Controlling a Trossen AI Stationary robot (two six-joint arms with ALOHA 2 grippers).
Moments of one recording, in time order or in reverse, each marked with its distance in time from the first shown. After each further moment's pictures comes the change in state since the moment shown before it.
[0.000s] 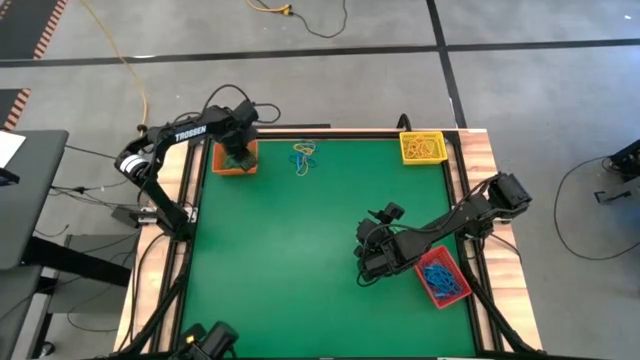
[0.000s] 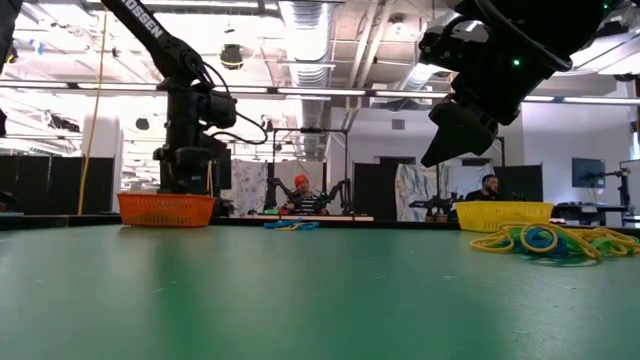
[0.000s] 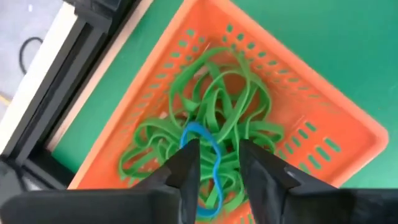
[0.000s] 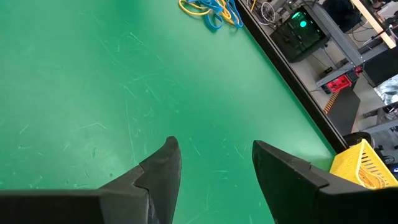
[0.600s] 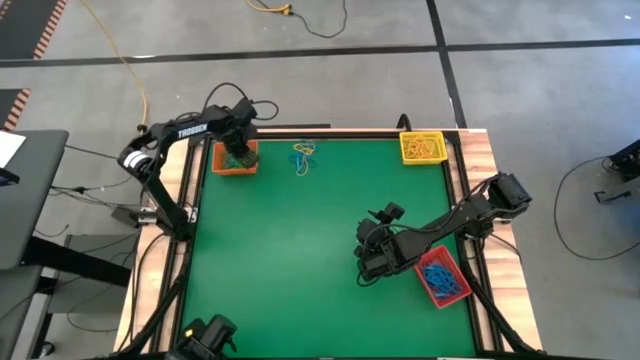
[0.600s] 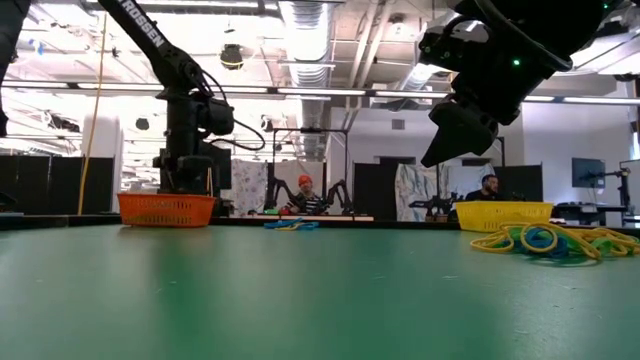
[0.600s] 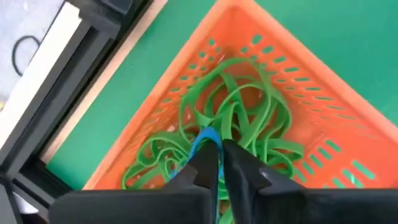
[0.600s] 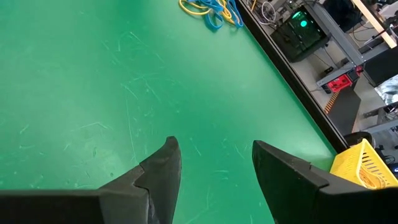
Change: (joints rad) left arm 0.044 0.041 -0.010 0.064 0.024 0.010; right arm 0.002 0.000 0.000 0.000 -0.002 0.000
